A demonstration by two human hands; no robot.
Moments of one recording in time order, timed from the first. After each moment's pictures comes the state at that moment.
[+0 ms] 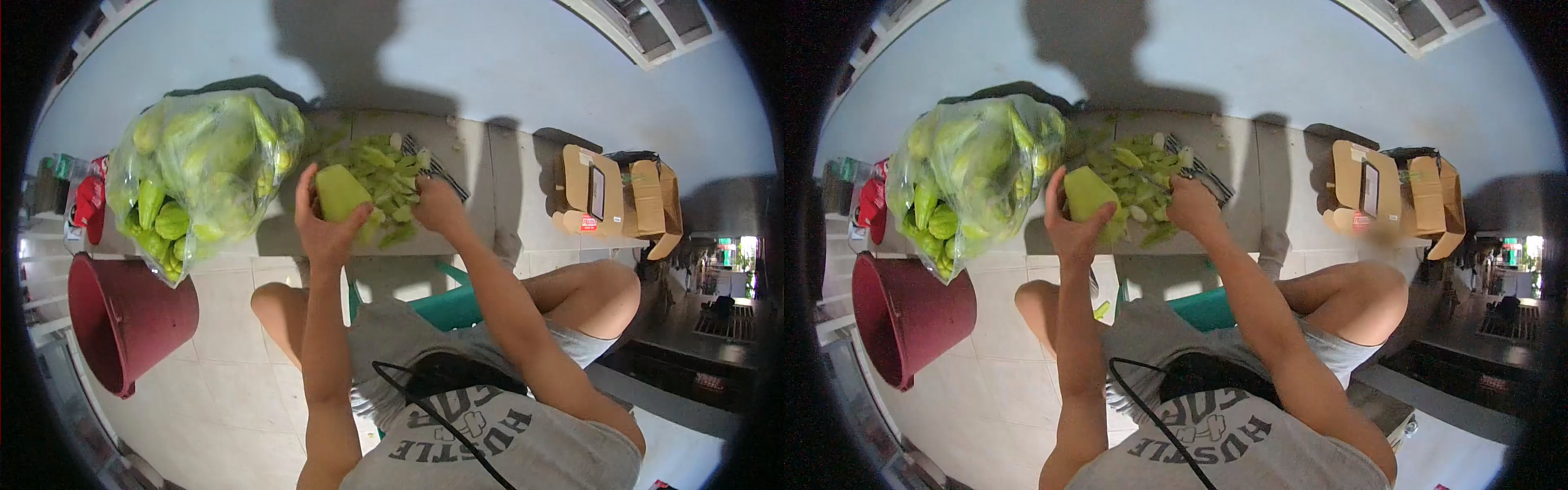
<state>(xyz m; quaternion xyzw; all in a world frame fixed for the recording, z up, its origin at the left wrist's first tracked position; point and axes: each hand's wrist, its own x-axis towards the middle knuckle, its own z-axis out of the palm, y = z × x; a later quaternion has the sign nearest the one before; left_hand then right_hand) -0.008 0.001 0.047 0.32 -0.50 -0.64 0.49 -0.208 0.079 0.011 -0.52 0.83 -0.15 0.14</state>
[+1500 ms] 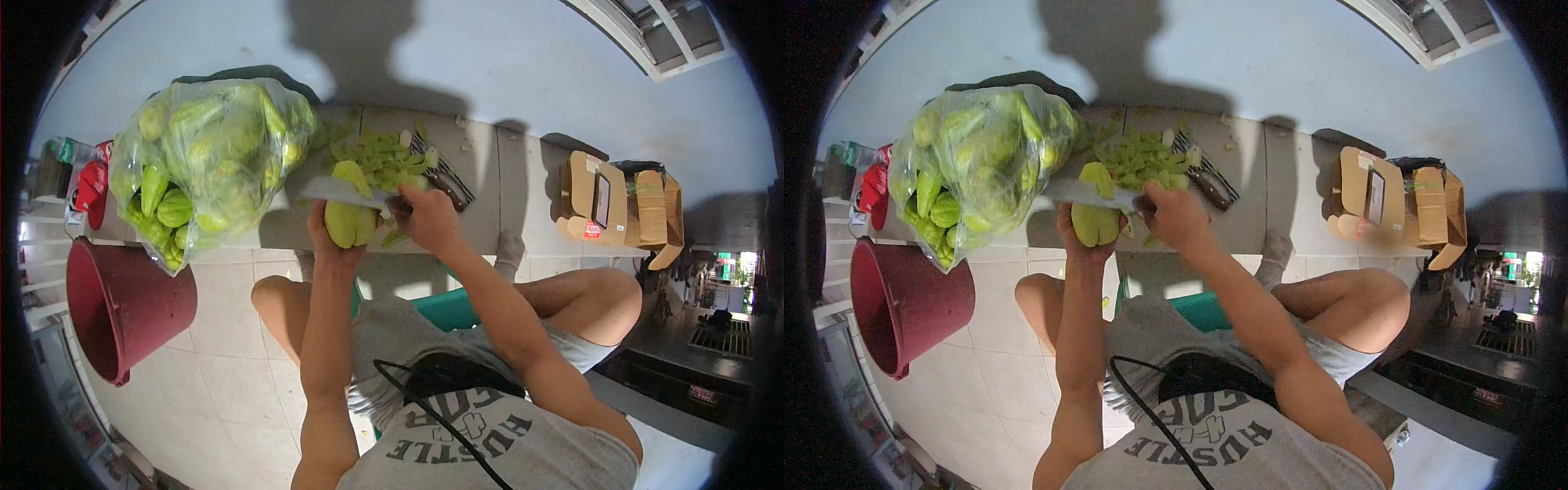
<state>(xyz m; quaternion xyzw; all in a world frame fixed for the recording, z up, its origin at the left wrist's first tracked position) -0.004 0.002 0.013 0.17 -0.03 -0.91 0.39 -0.160 0.077 0.057 -0.60 0.75 -0.23 0.11</state>
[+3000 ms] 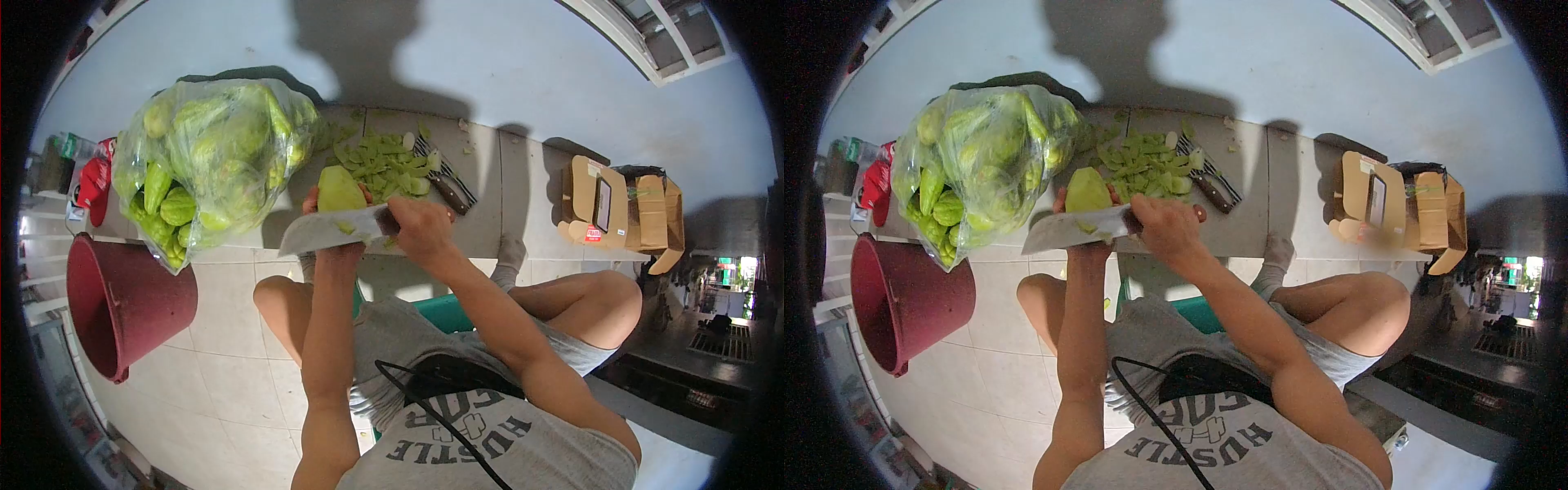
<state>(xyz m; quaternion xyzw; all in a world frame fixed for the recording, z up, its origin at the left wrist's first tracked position) -0.008 -0.007 0.014 0.17 0.04 -0.89 0.41 -0.144 0.079 0.044 -0.68 0.68 -0.26 -0.03</state>
